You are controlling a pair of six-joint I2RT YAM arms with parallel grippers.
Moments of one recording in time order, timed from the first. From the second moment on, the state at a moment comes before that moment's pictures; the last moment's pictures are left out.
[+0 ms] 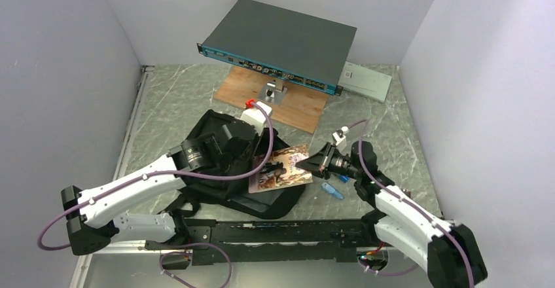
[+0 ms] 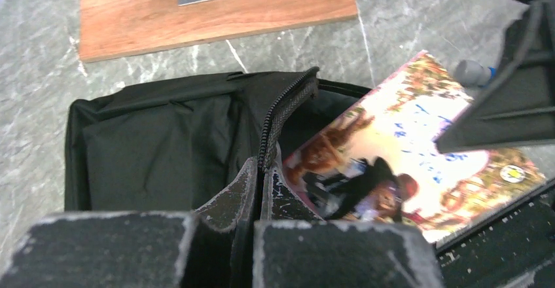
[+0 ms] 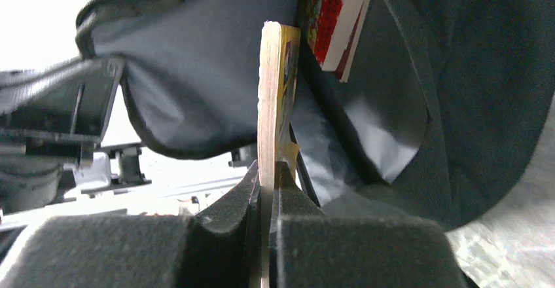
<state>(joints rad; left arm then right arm) -1.07 1.13 1.17 -0.59 -0.54 -0.22 0.40 0.81 0.28 0.23 -0.69 1.25</state>
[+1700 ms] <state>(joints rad) -1.07 1.08 1.13 -0.59 -0.38 -0.20 0.93 1.80 0.66 0.82 -0.22 1.13</state>
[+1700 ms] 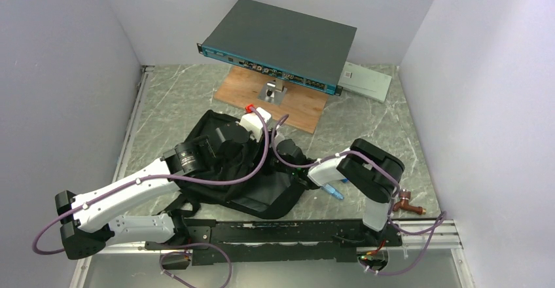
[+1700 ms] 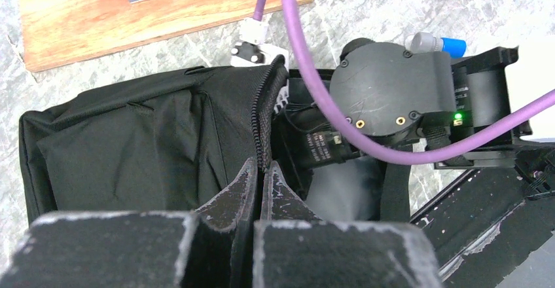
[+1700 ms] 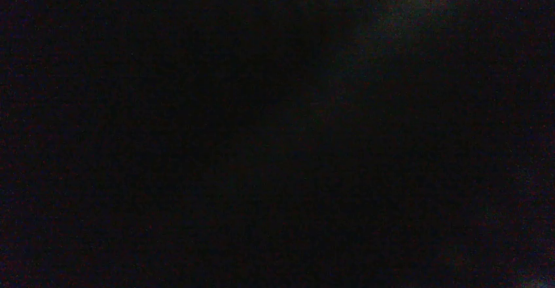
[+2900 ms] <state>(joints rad) -1.07 1.19 1.10 -0.53 -0.28 -0.23 0.57 0.65 0.49 -0.18 0.45 0.56</state>
